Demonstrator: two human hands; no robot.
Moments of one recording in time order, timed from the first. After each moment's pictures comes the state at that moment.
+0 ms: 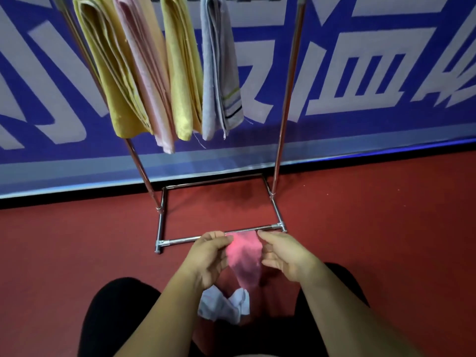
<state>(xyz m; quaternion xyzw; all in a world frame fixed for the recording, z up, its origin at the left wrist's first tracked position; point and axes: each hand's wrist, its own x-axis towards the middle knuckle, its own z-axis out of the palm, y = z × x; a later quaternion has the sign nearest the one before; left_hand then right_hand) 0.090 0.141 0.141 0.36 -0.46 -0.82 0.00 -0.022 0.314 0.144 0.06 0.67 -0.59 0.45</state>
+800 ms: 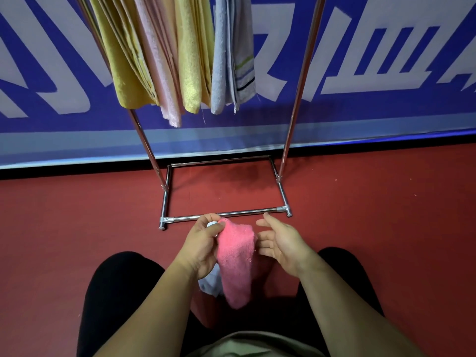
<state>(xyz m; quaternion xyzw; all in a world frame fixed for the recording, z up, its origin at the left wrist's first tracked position) 0.113 0.141 0.125 0.35 -0.42 -0.83 0.09 0.000 0.308 0.126 0.05 0.63 -0.63 0.45</state>
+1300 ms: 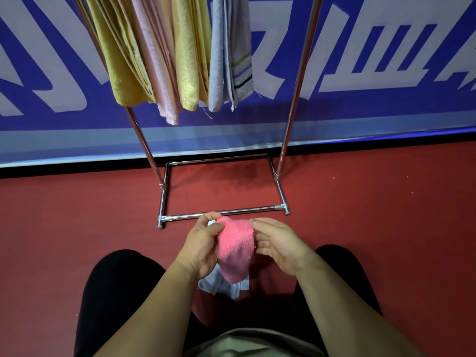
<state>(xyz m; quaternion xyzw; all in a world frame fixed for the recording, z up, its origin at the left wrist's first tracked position) 0.111 0.149 0.123 0.34 -0.39 -0.85 0.10 0.006 0.309 0.127 0.01 0.63 -0.63 0.44</state>
